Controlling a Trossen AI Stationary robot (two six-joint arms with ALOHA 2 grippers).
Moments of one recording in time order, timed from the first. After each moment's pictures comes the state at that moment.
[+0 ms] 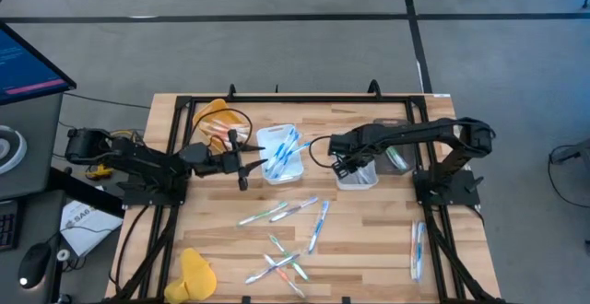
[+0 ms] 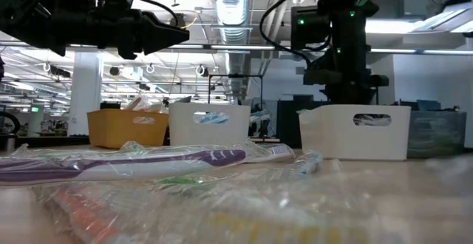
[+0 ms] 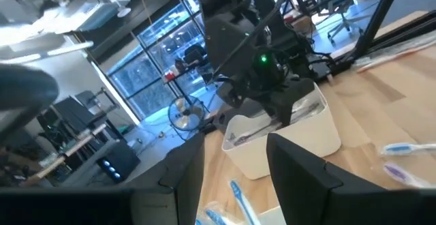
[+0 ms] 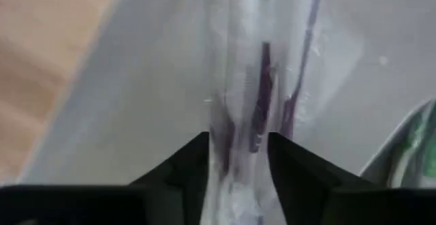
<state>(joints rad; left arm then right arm) 0.05 1.18 0.21 1.05 -0.17 0.56 -0.17 1.64 1.07 -0.97 0.14 0.82</state>
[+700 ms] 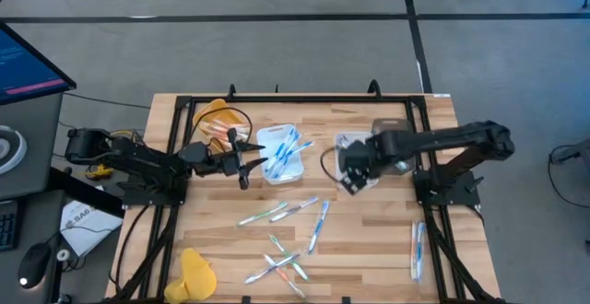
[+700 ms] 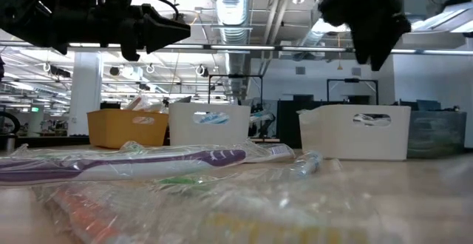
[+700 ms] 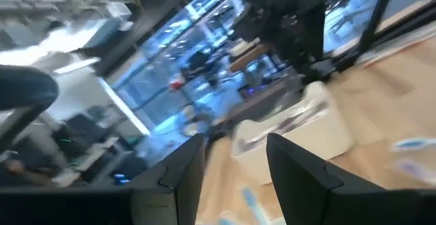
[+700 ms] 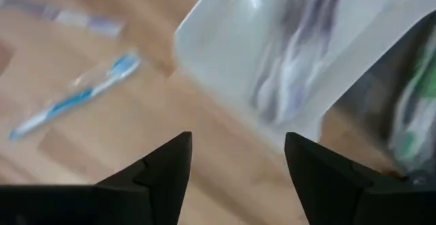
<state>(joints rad) 0.05 1.18 0.22 1.06 -0.16 0.66 0.10 1.48 1.26 -1.25 0.09 0.95</state>
